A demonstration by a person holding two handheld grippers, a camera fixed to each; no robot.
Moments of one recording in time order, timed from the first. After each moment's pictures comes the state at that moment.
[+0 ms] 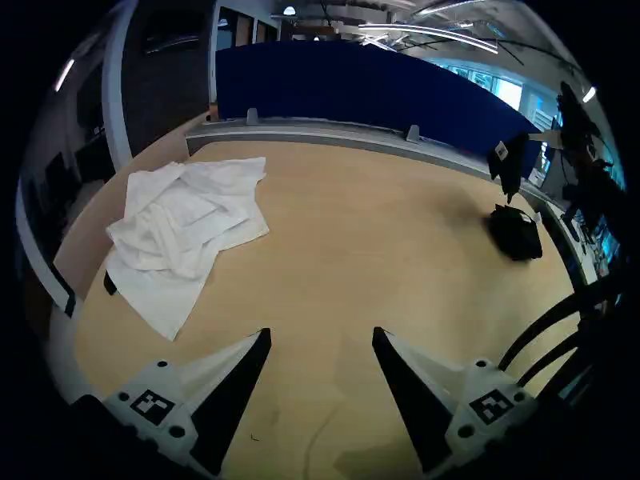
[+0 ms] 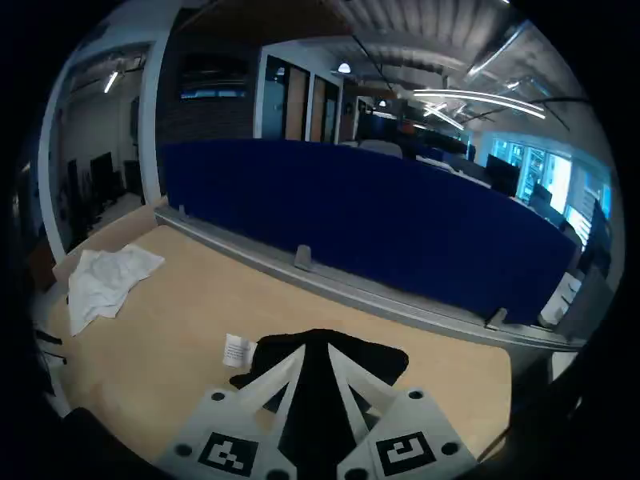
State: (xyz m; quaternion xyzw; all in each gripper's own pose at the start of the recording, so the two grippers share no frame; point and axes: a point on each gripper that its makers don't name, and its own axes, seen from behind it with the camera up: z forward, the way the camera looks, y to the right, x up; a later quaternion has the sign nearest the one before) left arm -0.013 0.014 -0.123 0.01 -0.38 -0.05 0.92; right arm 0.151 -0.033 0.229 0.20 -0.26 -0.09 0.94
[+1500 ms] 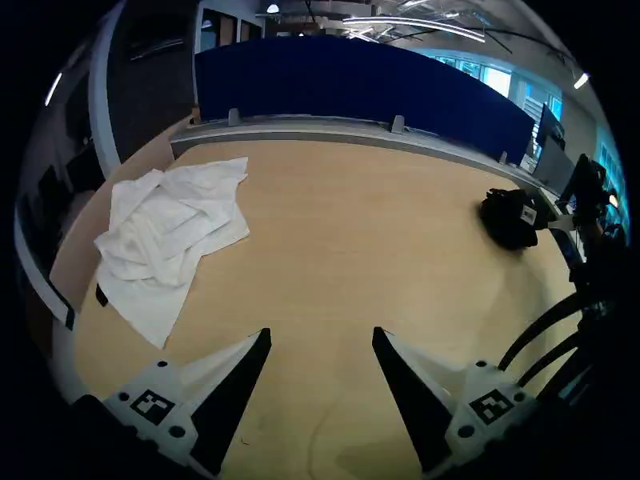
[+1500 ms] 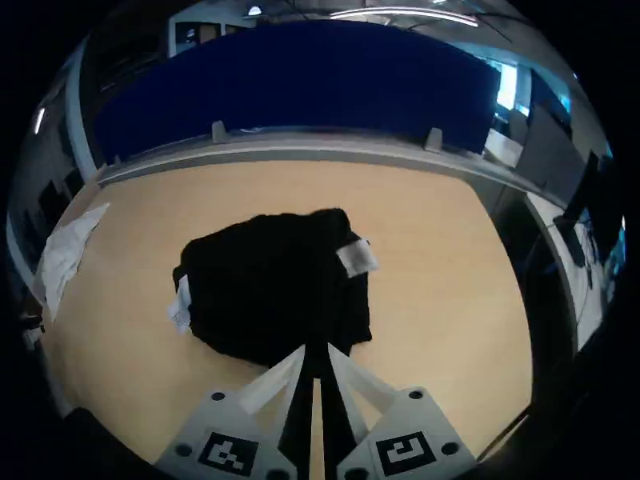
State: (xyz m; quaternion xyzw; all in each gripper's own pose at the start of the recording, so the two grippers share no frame) left arm -0.015 0.038 -0.112 -0.02 -0.39 -0.03 0.92; right arm -0.033 0.110 0.066 0.04 -0.42 0.00 0.91
